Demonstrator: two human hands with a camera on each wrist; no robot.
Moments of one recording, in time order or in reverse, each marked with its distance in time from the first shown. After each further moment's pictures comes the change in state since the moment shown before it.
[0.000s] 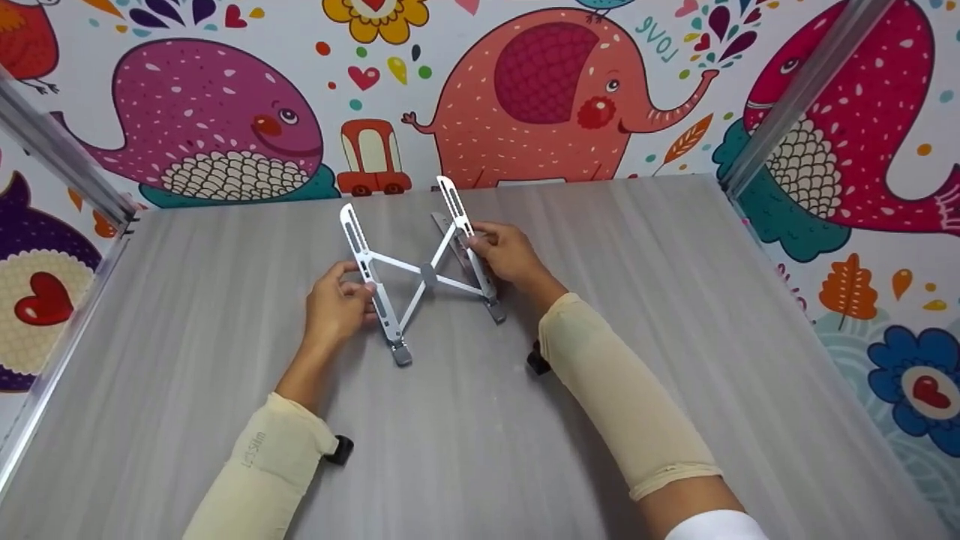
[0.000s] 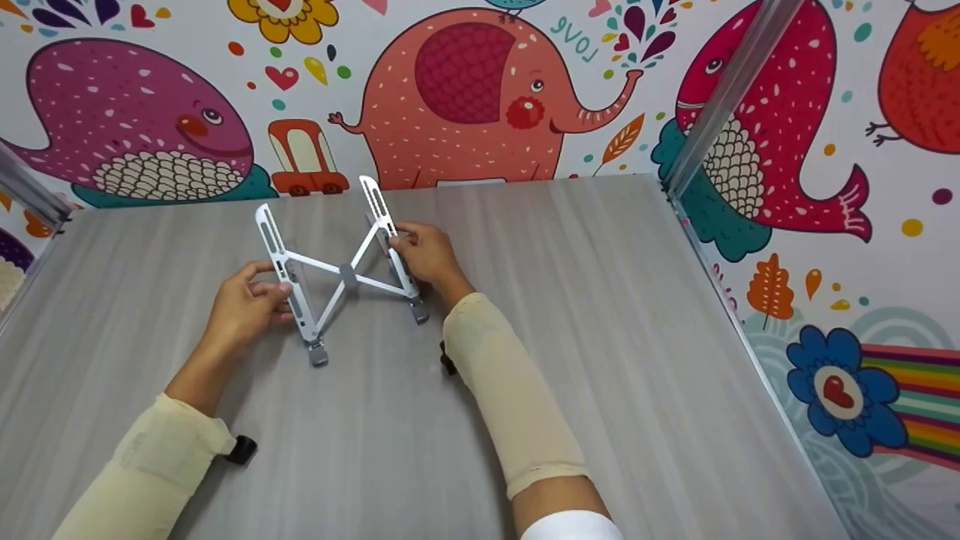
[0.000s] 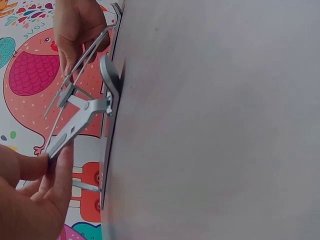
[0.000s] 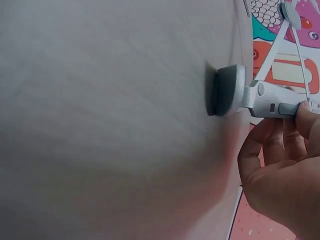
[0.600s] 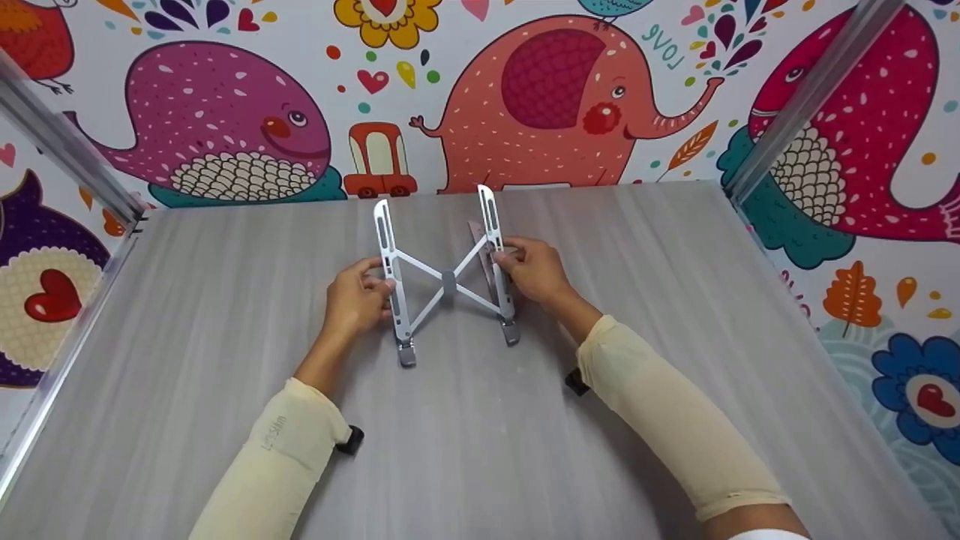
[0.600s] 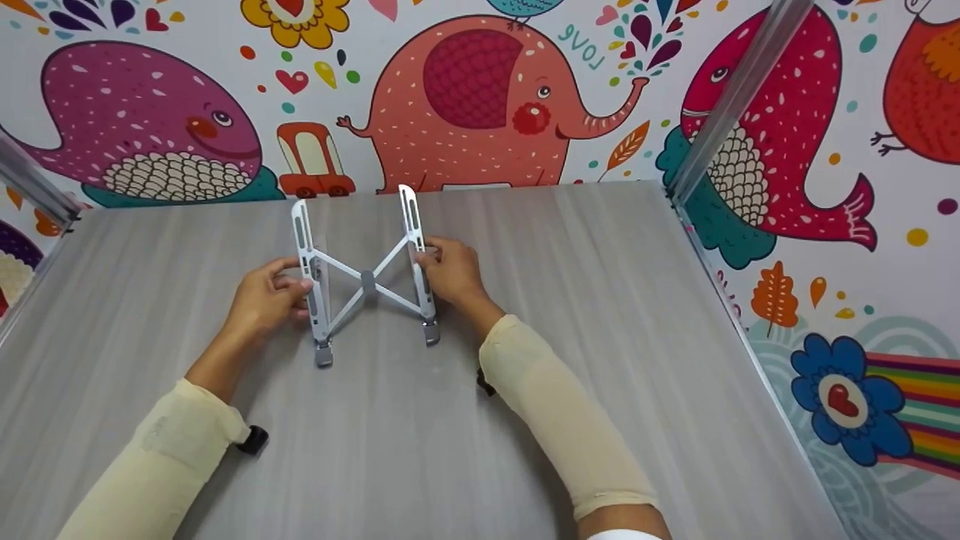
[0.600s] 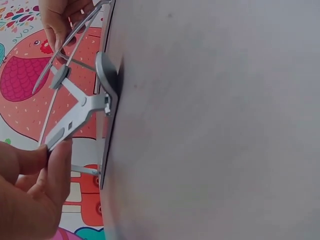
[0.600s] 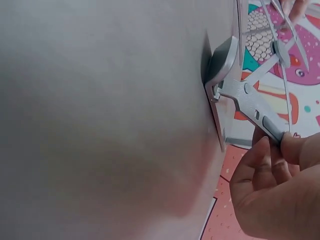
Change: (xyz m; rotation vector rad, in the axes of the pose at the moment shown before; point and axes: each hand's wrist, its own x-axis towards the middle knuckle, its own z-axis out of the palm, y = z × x) left_hand 0.005 0.013 0.012 0.077 -0.044 0.008; right_hand -0.038 -0.002 -0.017 -0.162 0.116 -0.008
